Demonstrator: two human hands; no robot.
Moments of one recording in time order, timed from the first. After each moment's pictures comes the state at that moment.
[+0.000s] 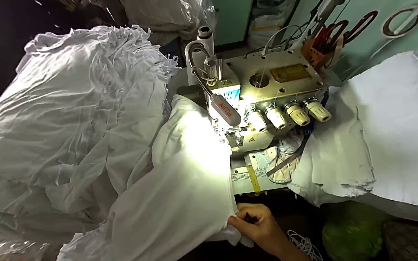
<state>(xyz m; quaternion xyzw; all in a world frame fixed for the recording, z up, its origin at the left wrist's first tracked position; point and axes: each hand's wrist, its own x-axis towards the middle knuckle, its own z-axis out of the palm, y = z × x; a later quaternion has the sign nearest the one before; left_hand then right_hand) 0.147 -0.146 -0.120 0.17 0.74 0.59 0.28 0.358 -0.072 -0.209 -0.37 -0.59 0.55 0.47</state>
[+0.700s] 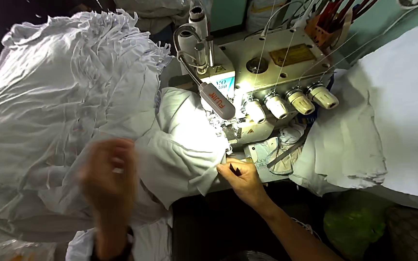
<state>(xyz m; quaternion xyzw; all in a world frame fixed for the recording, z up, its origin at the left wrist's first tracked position) 0.074 -0.004 -0.078 0.67 0.64 0.37 0.06 0.322 0.002 -0.190 -0.43 -0.58 0.44 0.53</state>
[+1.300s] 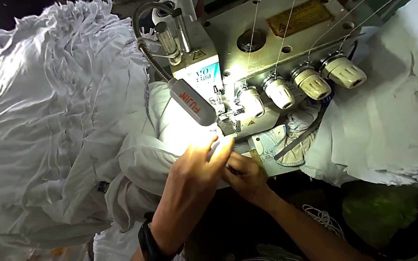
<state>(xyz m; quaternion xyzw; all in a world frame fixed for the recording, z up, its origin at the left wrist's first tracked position) 0.181 0.021 -0.090 0.86 0.45 0.23 0.01 0.323 0.008 -0.213 -0.36 -0.62 0.38 0.58</state>
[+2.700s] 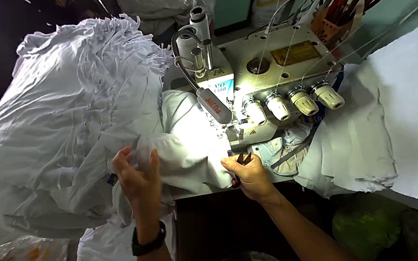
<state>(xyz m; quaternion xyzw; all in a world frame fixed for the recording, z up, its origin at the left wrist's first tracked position) 0.107 -0.003 -0.122 0.54 0.74 0.40 0.07 0.325 0.016 -0.166 -0.41 -0.32 0.68 0.53</state>
